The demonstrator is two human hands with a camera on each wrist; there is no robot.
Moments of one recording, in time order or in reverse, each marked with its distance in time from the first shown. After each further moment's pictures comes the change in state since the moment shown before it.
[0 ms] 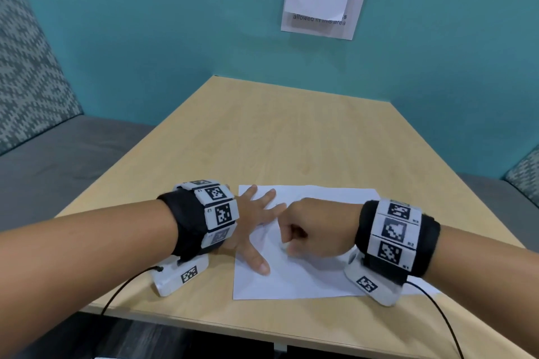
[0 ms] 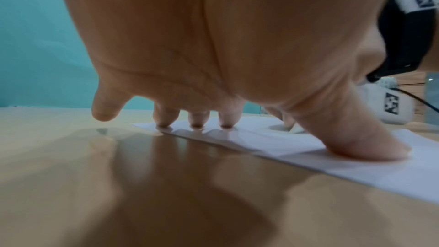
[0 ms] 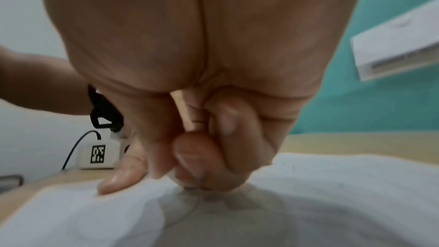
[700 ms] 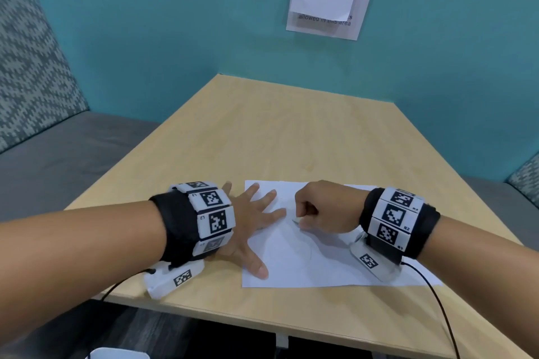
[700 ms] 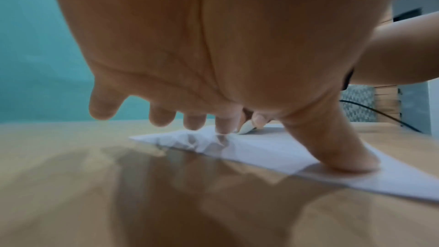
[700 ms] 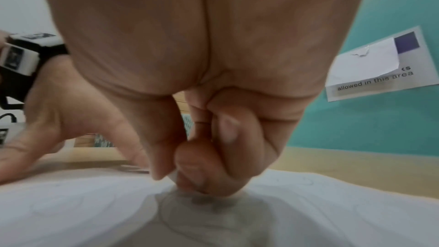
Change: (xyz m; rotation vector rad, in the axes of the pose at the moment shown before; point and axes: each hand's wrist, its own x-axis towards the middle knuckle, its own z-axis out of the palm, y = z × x) left_hand -0.021 0.005 0.008 0.093 0.010 -0.017; right_hand 0.011 0.022 -0.006 -0.023 0.141 0.127
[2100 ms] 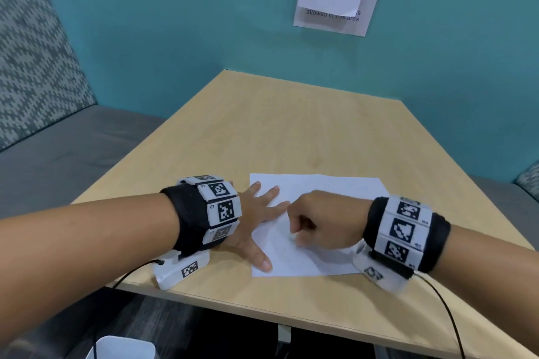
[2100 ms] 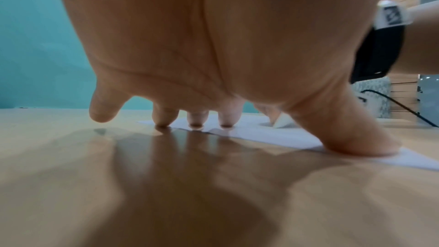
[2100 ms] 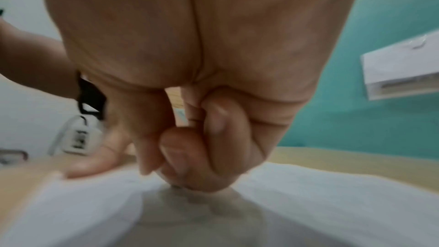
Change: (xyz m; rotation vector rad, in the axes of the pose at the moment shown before) left_hand 0.003 -0.004 0.006 -0.048 -0.011 -0.002; right_hand -0.023 -0.034 0.002 -0.008 -0.094 -0.121
